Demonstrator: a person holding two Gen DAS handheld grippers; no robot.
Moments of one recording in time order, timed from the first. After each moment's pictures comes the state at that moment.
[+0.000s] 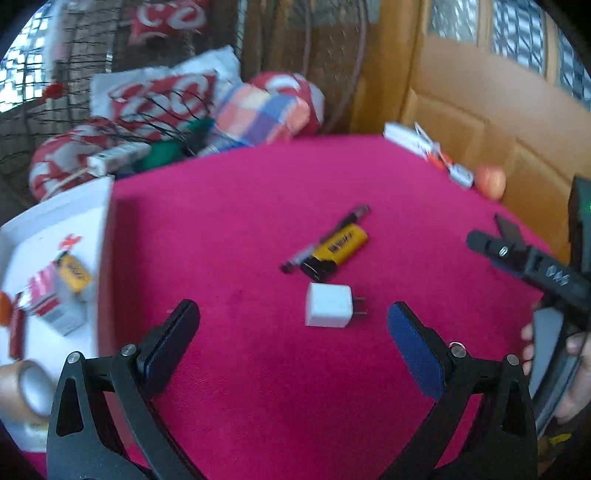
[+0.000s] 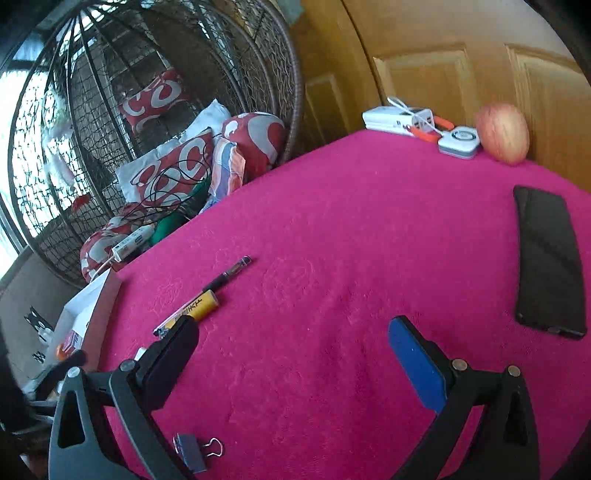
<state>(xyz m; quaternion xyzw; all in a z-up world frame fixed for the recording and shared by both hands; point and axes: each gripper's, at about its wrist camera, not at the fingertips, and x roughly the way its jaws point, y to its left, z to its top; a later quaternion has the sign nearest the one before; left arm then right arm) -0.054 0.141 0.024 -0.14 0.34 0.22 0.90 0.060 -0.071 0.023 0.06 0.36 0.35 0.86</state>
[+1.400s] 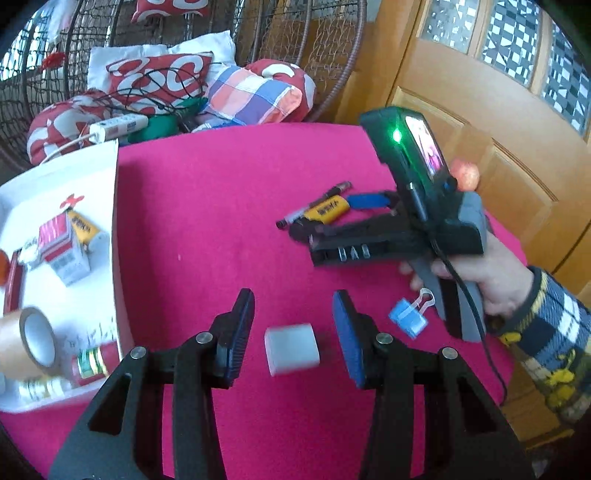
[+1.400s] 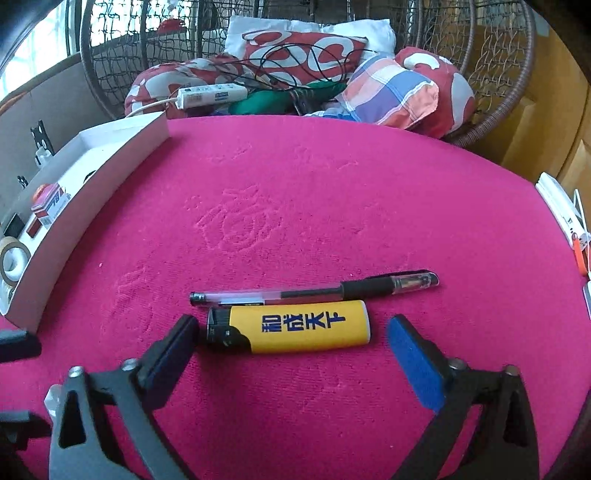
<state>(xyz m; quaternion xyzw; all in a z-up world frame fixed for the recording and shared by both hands) -0.109 0.132 0.028 -0.19 0.34 0.17 0.90 0.037 0.096 0.000 -0.25 0.35 0.49 0.76</state>
